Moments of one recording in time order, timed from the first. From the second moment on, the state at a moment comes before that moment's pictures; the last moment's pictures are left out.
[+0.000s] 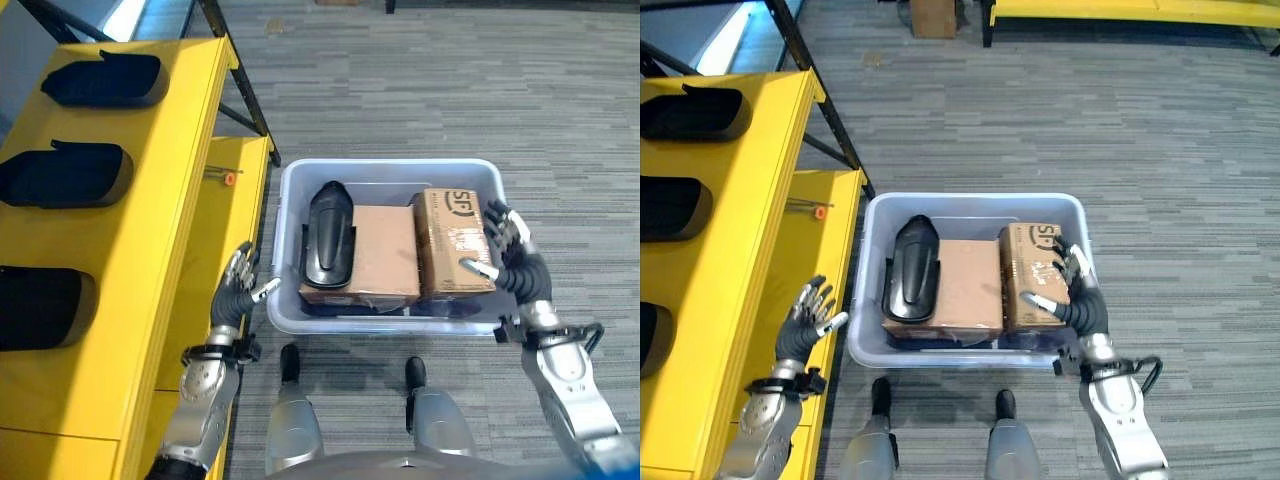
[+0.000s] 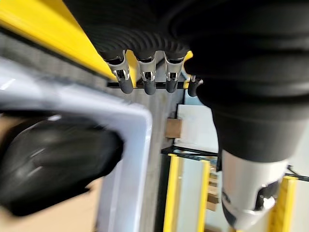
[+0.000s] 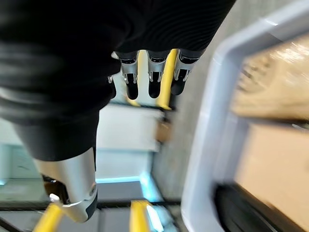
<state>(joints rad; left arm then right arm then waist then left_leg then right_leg) 0.16 0.35 -0.08 0.03 -0.46 -0.30 0.04 0.23 -0.44 0.09 -0.18 0.29 -0.28 -0.08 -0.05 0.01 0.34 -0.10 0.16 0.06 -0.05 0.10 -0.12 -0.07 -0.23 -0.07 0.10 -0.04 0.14</state>
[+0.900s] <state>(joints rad) -0.18 0.37 -0.30 -0.01 -0.43 -0.34 0.19 0.11 -0.41 0.15 -0.22 0.30 -0.27 -0.14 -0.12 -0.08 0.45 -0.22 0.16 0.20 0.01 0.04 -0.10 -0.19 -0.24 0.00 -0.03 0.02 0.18</state>
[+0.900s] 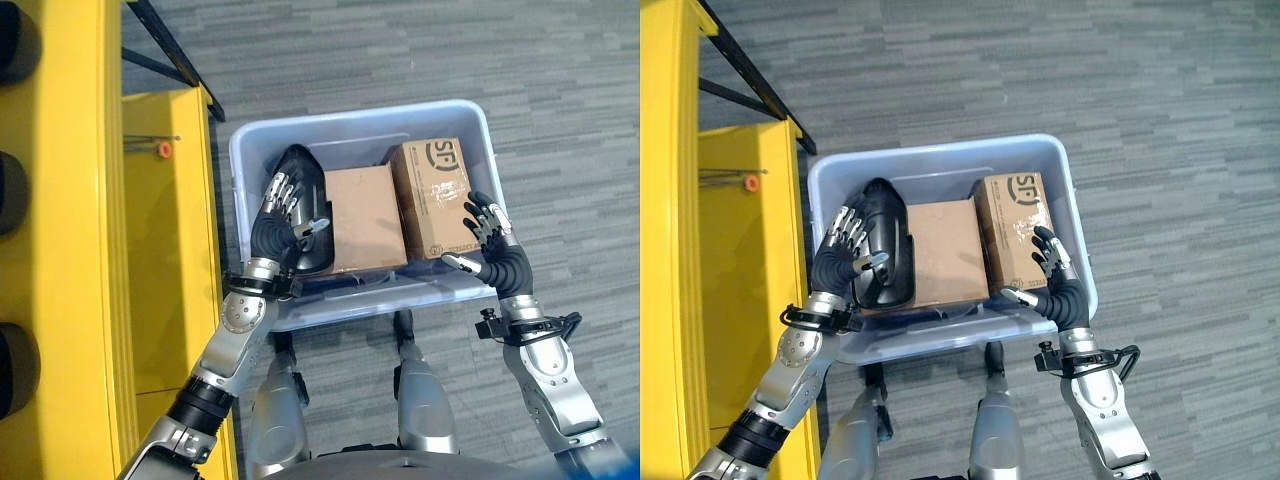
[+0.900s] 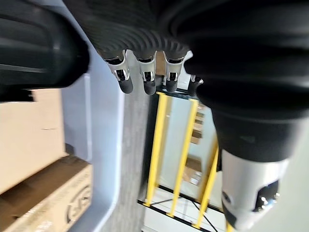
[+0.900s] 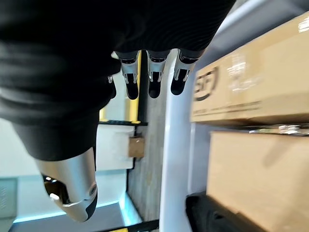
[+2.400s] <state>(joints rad) -0.33 0.37 -0.19 0.06 -0.07 -0.38 0.72 0.07 -0.45 0.19 -0.24 0.29 -0.34 -0.25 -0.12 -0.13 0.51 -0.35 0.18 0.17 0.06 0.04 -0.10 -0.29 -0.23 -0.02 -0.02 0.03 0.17</state>
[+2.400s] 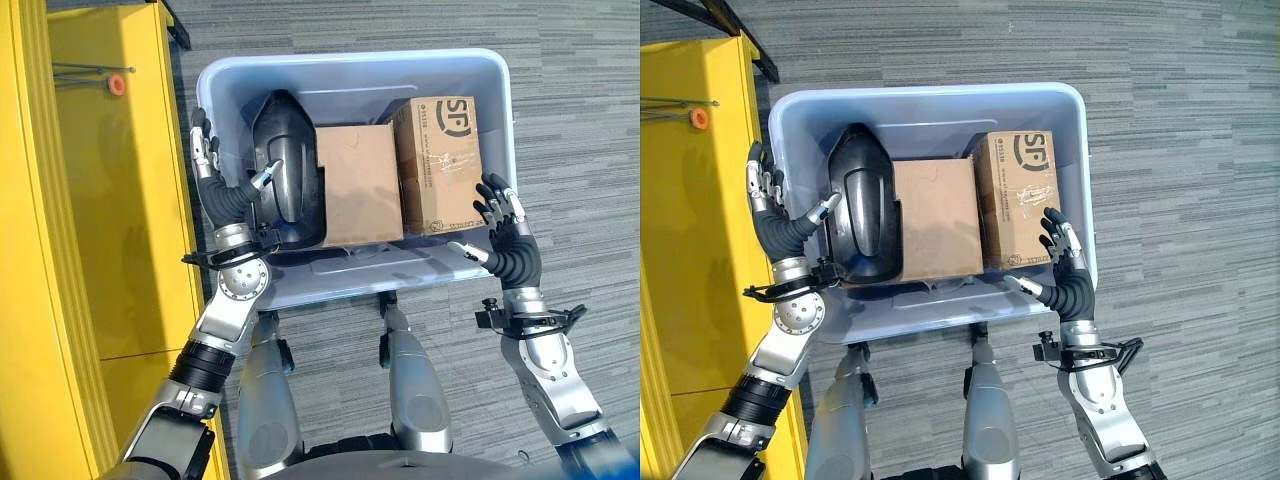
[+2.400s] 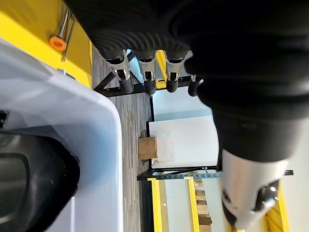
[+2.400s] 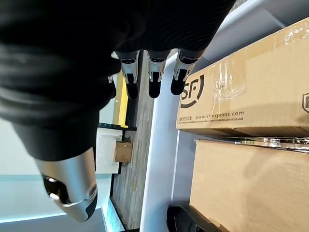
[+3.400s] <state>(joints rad) -0.25 0.35 -0.27 0.24 -0.05 -0.33 0.65 0.08 -0.46 0.20 -0.25 0.29 -0.35 -0.25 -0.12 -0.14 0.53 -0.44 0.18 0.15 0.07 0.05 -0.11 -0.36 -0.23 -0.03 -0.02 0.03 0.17</state>
